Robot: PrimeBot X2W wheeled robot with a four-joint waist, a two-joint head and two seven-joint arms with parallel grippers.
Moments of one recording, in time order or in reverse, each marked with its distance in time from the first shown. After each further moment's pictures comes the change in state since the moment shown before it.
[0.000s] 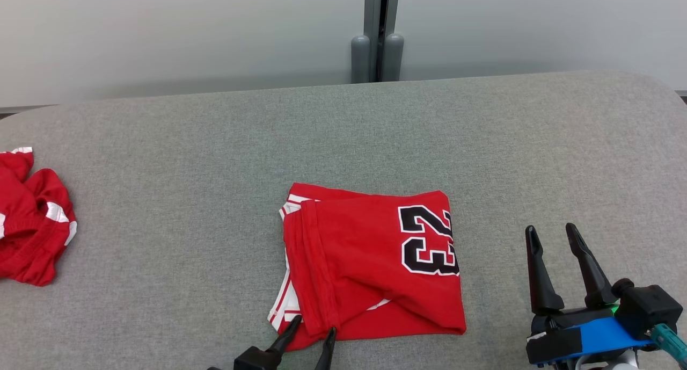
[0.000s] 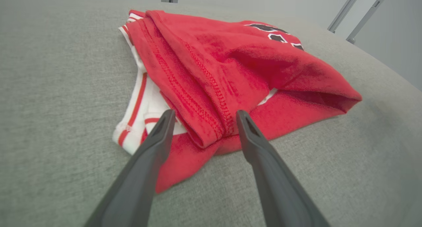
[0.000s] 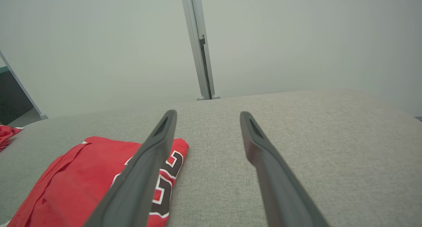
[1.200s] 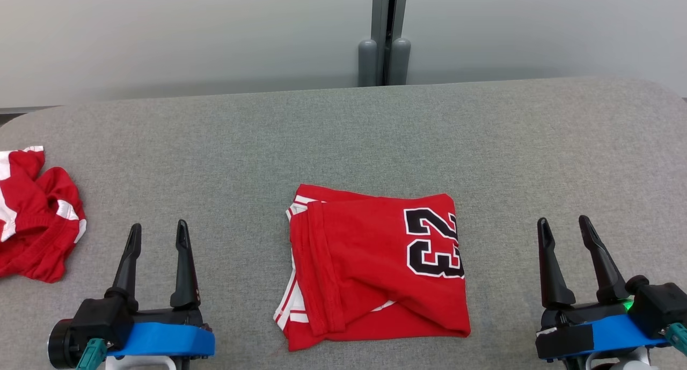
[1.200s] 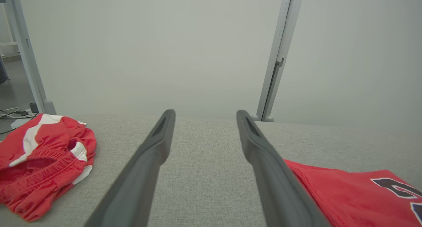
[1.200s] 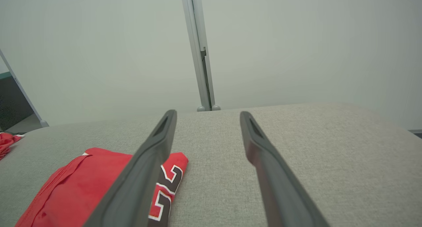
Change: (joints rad) left arm -0.017 -0.026 0.501 -0.311 0.130 0.020 0.000; right arm -0.001 -0.010 -0.019 -0.039 0.002 0.000 0.000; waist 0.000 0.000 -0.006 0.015
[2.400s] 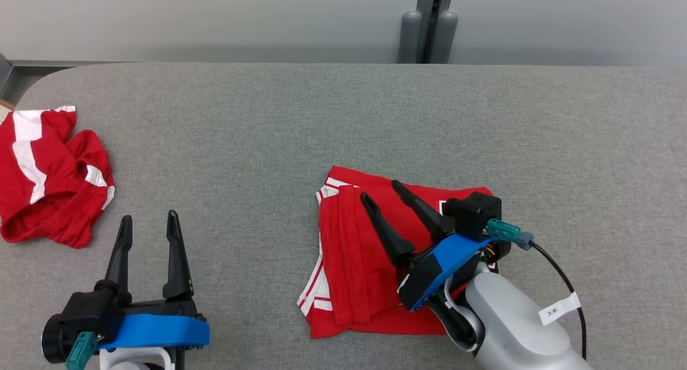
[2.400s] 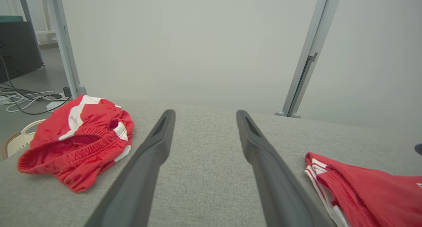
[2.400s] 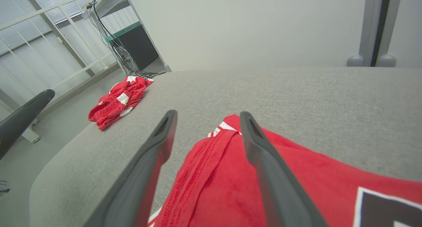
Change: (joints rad) left arm -0.026 0.000 0.015 0.006 -0.022 0.011 0.000; right arm -0.518 0.012 0.632 0.533 0.379 0.000 0.022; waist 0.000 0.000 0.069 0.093
